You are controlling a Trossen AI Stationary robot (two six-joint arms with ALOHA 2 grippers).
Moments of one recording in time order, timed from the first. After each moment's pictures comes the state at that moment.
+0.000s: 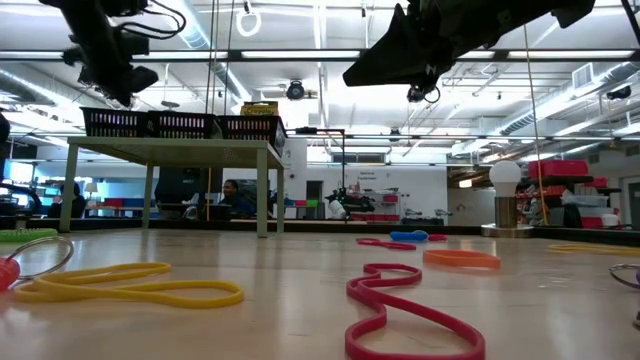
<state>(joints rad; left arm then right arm) 1.02 0.72 0.86 -0.76 -0.57 0.13 0.33 1.54 0.84 0.27 0.49 0.15</state>
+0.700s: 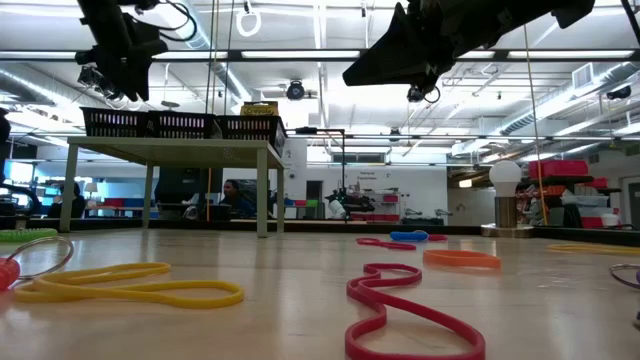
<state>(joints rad) 1.02 0.88 1.13 -1.10 -0.23 -0.05 0.33 1.54 0.84 0.27 0.48 0.15</state>
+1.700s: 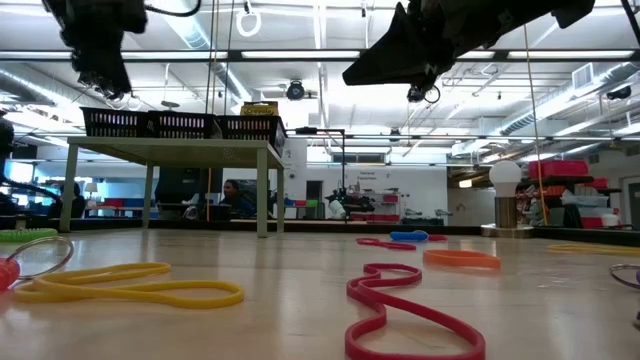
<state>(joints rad) 0.22 0.68 0.95 -1.22 -0.23 -0.37 0.33 1.54 0.84 0.27 0.47 0.12</state>
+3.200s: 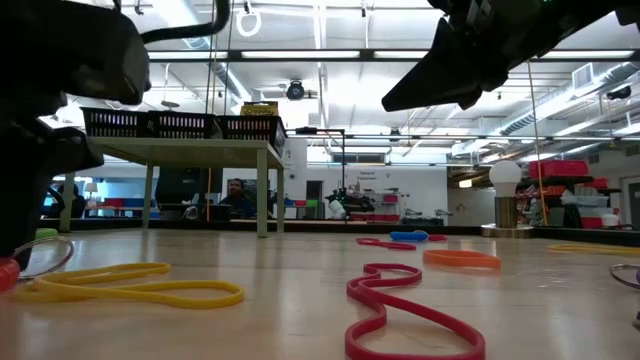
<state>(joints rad) -0.72 1.82 0.97 -0.38 -0.20 -0.94 0.46 1.54 0.78 0.18 0.62 0.30</state>
